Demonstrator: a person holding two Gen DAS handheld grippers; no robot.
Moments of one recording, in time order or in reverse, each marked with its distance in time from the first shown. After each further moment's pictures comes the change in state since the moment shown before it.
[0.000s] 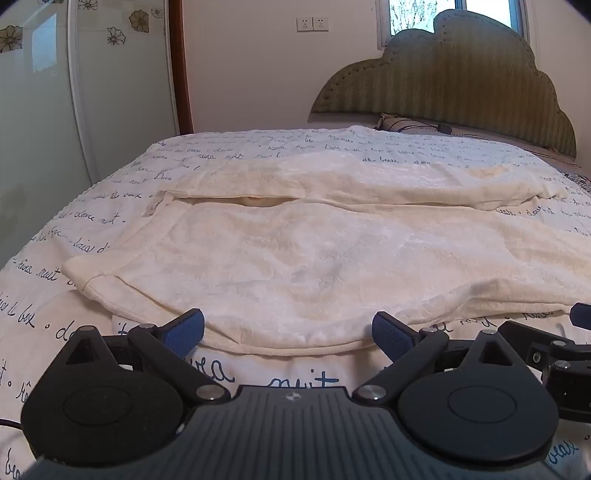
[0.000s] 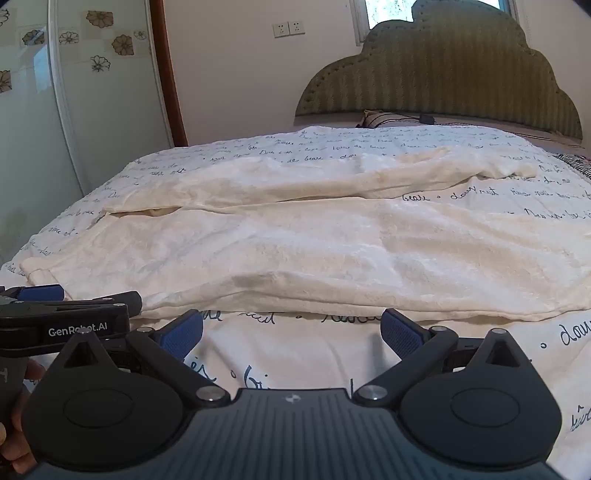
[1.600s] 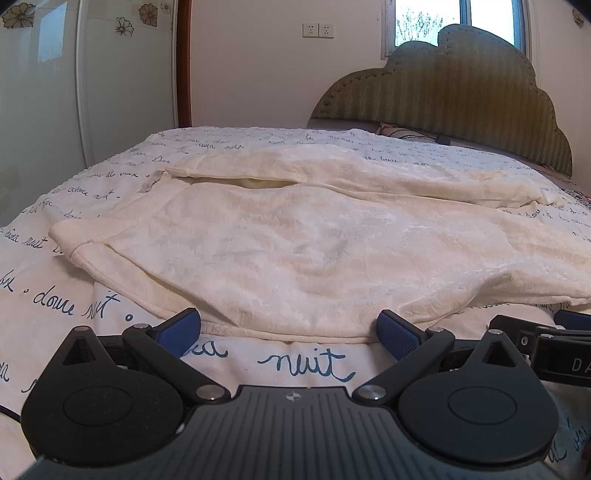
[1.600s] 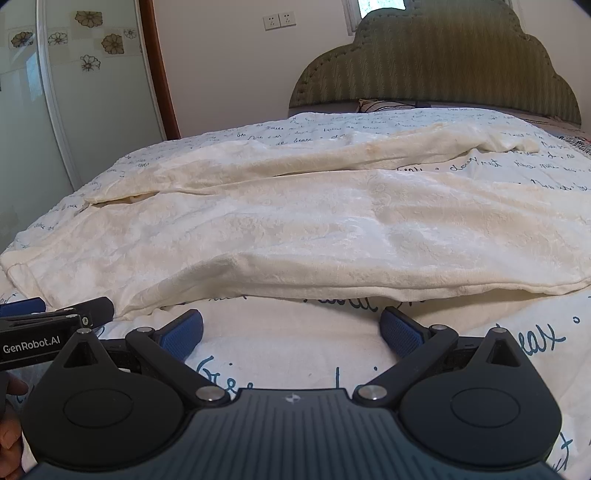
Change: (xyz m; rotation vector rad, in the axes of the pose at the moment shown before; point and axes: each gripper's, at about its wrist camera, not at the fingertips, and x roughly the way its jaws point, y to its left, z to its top) left arm 0.015 0.008 -0.028 -0.050 -0.034 -0.033; right arm 0.032 -0.011 -0.020 0.046 0.035 0.002
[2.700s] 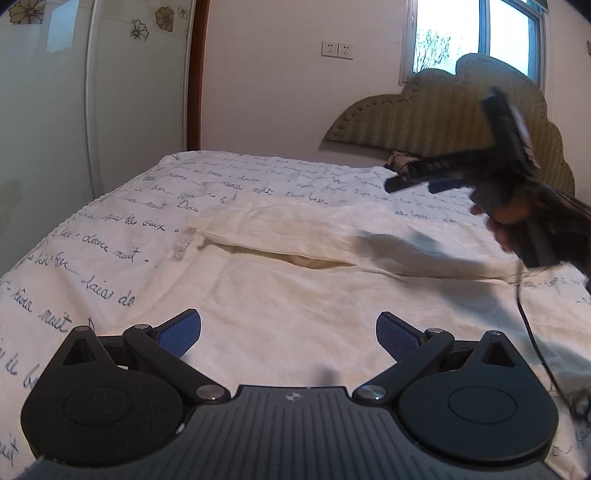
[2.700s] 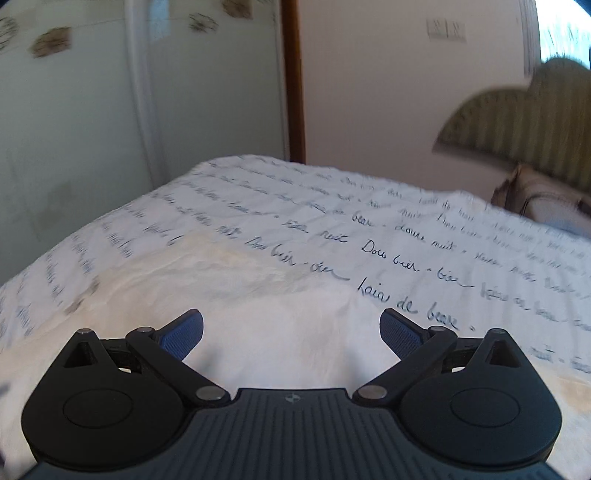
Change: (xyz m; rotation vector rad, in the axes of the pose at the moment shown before) left arm 0.022 0.068 0.082 -0.056 -0.027 -0.023; right arm 0.223 0.059 0.256 -0.340 0.087 0.345
